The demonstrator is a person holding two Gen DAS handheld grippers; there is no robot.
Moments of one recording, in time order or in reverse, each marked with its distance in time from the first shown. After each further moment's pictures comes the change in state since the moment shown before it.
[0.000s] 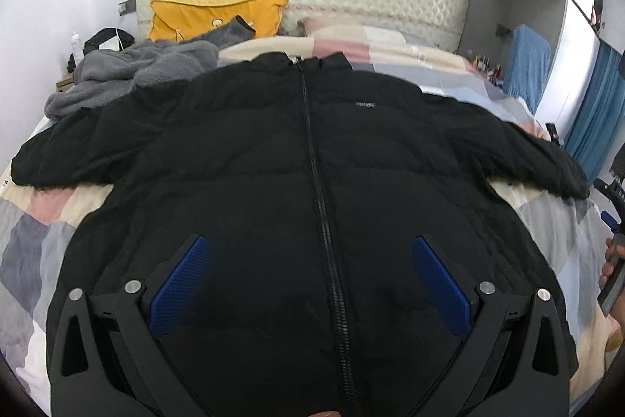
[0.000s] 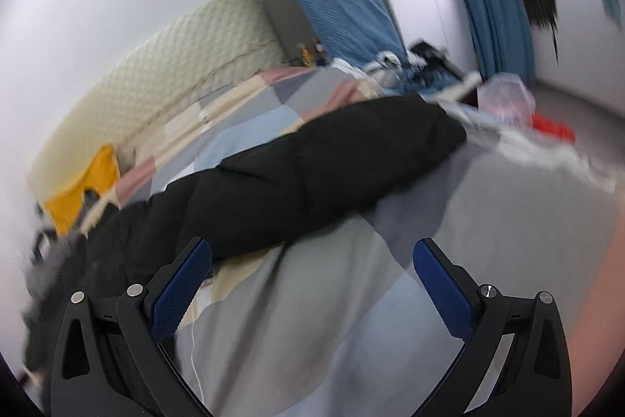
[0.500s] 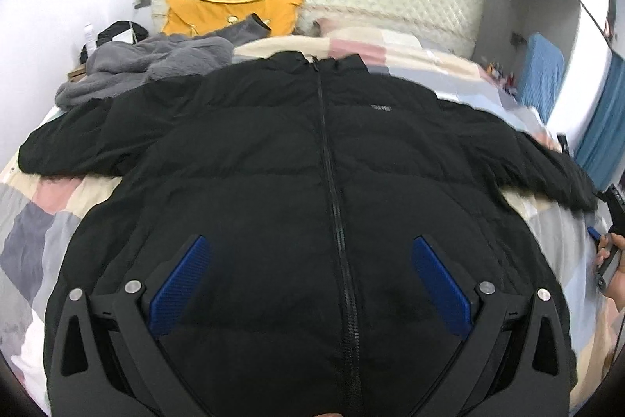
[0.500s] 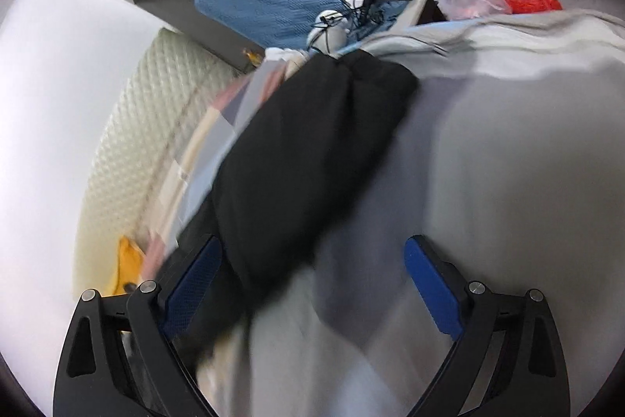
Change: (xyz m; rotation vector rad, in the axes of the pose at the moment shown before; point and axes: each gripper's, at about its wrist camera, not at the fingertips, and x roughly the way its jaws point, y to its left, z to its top) left arm 0.001 0.011 0.002 -0.066 -0.016 0.037; right arm 0.080 -0.081 0.041 0.412 0.024 0.126
